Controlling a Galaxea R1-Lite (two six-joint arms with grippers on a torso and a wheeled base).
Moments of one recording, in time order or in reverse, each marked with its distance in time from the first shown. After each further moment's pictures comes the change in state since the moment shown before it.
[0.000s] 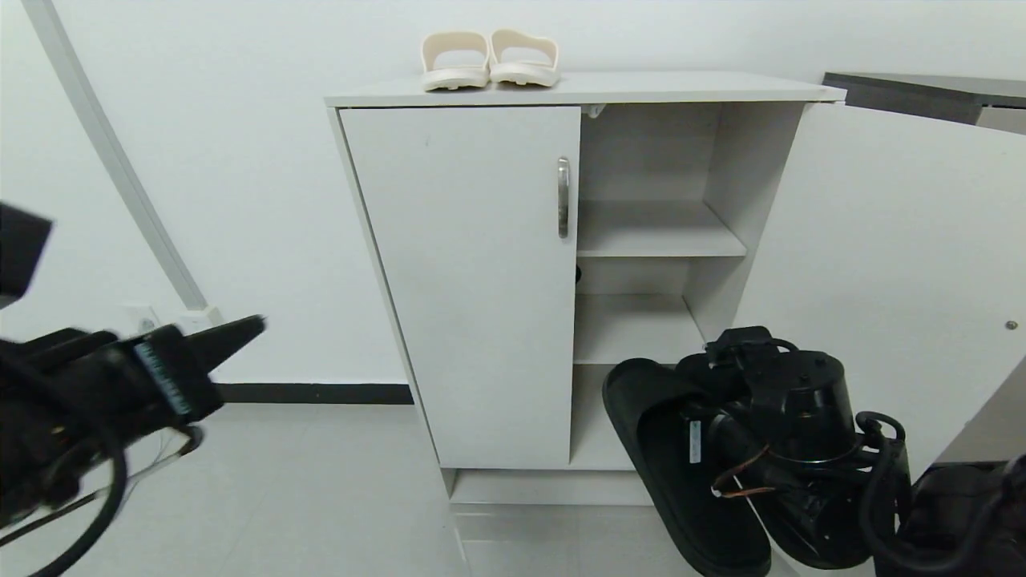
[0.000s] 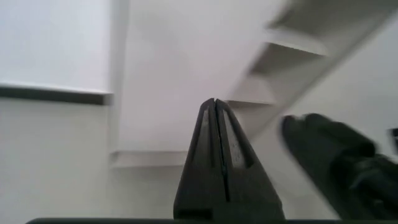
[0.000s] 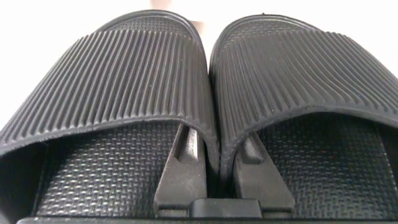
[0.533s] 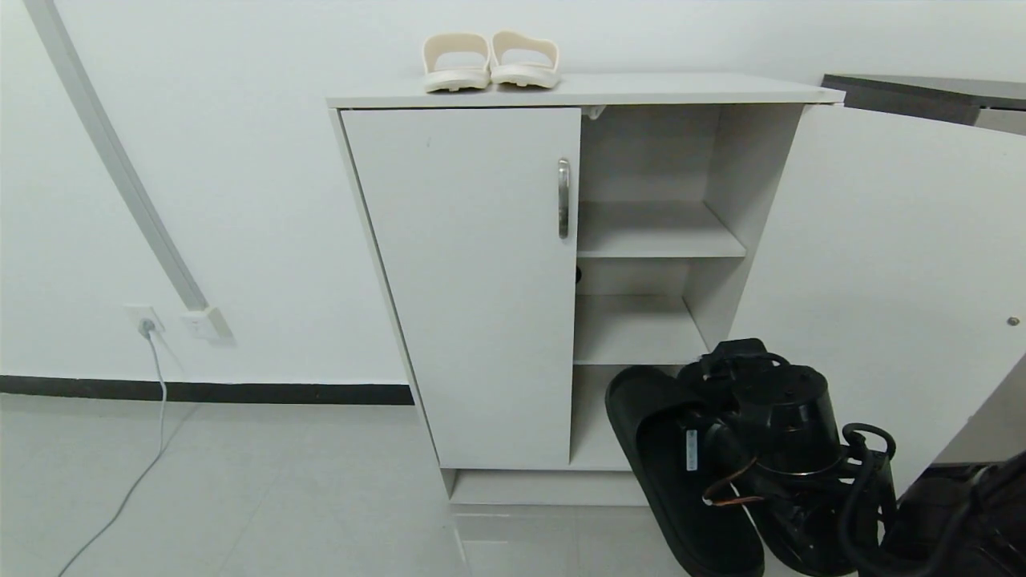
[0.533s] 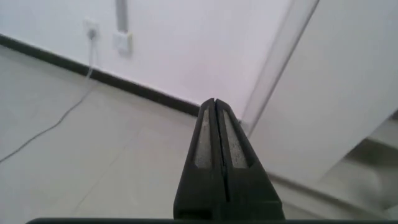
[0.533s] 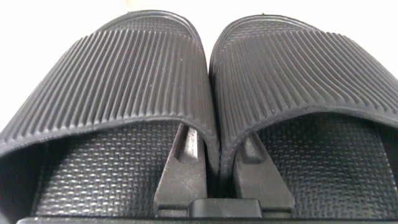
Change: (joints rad) left arm 0.394 -0.714 0.484 0.175 0.117 0.165; right arm -0.005 0.043 0.026 -0.057 -0.036 -0.001
